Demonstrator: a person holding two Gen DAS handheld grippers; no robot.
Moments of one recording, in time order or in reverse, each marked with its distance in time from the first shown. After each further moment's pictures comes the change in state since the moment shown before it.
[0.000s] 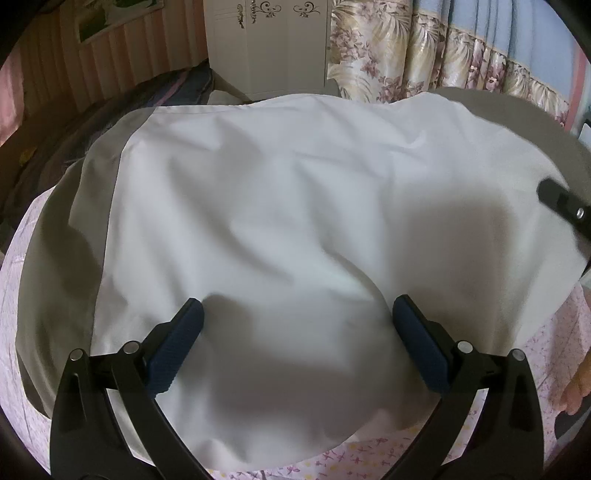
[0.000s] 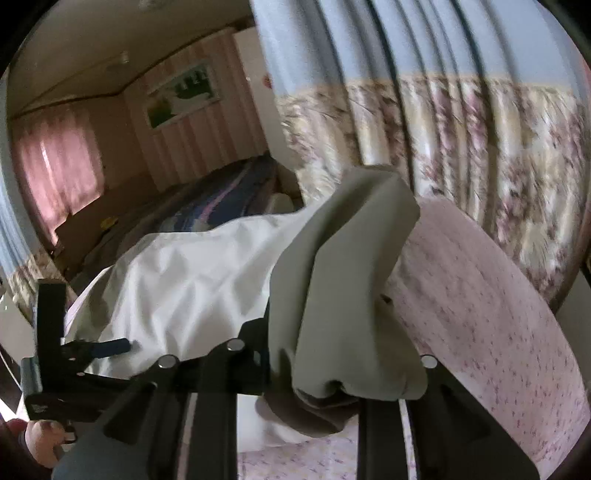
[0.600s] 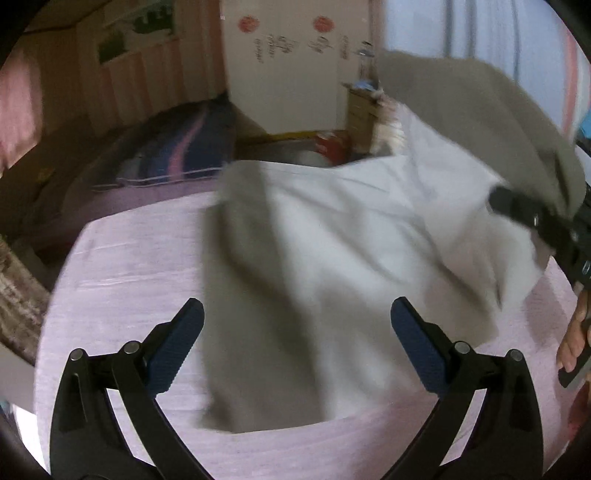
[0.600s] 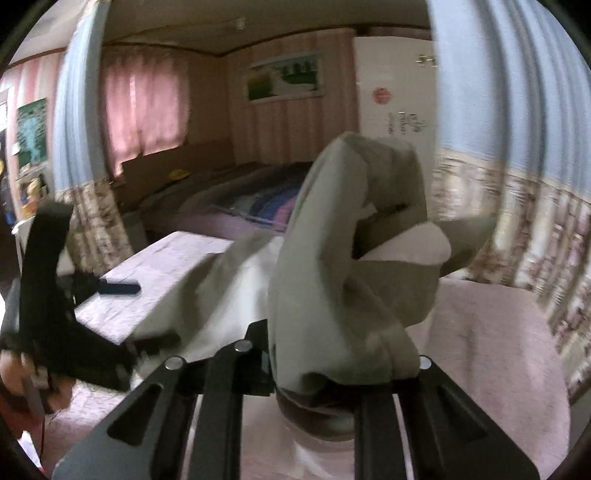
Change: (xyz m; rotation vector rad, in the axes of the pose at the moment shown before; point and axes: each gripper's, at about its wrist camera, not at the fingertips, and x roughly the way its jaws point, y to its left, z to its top) left arm -0.110 0.138 -0.002 0.001 -0.136 0.045; right arm 0.007 0.174 0.021 -0.344 0.020 0.231
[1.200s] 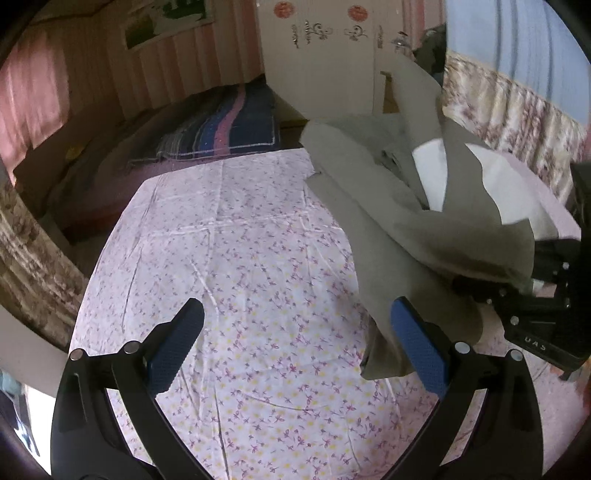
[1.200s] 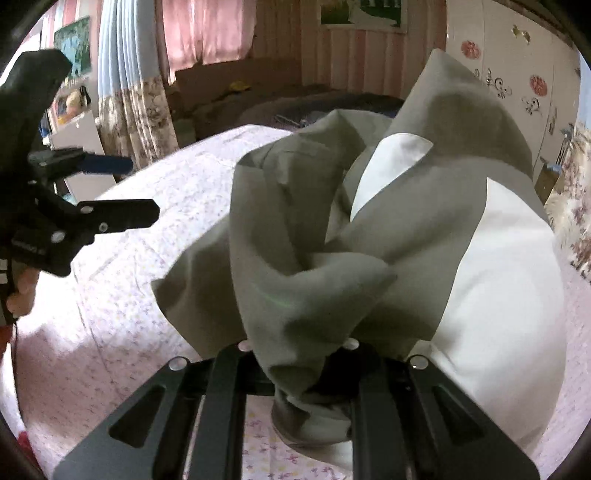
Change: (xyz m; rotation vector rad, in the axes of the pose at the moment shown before) left arm 0.000 0.100 -0.058 -0.017 0.052 0.097; right arm 0.096 0.099 -0.066 -0.202 0.302 0.123
